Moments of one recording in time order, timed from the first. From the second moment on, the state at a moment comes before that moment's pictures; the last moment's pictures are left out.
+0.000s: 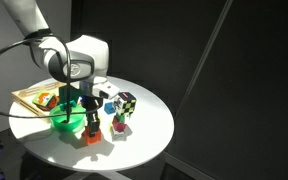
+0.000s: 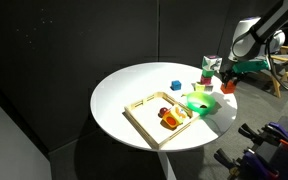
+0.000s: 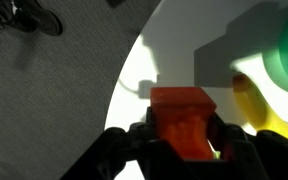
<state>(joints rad) -0.19 0.23 -0.22 -2.43 -0.13 2.66 0.35</state>
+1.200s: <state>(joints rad) -0.17 0.36 -0.28 -2.40 -0.10 2.71 0.35</state>
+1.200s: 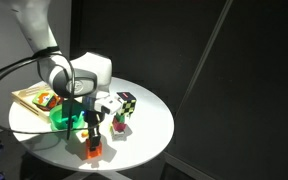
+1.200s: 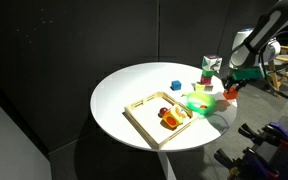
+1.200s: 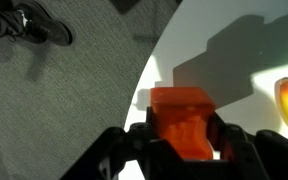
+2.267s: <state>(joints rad) -0.15 0.37 -0.29 -2.39 -0.10 2.71 0.35</state>
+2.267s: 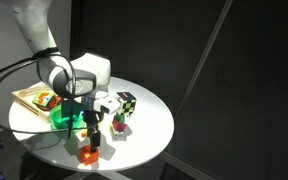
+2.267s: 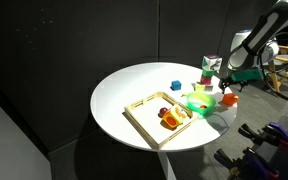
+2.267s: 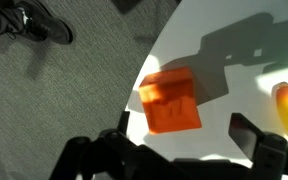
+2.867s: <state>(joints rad) -0.11 0.29 -0.27 -2.44 -0.10 2.71 0.21</state>
